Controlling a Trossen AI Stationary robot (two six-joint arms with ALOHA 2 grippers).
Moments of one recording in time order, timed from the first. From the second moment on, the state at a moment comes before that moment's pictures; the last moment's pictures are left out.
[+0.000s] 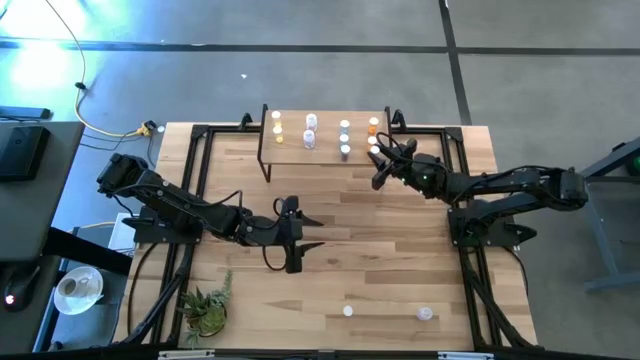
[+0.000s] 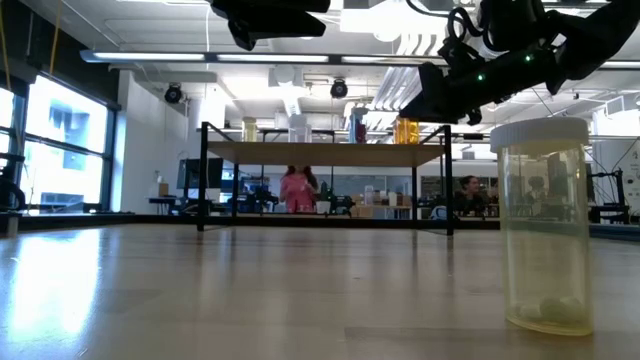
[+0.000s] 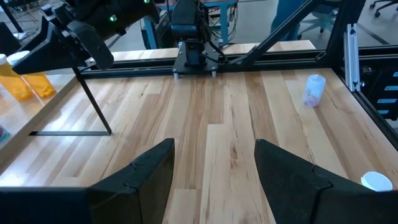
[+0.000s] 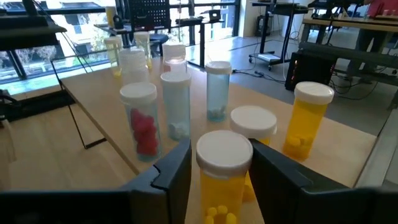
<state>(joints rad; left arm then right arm) -0.22 1.47 0.89 0.20 -0.44 -0.05 -0.28 1.17 0.43 0.58 0.44 0.07</state>
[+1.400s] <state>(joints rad) -0.22 1.47 0.89 0.17 -0.44 -0.05 -0.24 1.14 0.50 0.58 0.44 0.02</state>
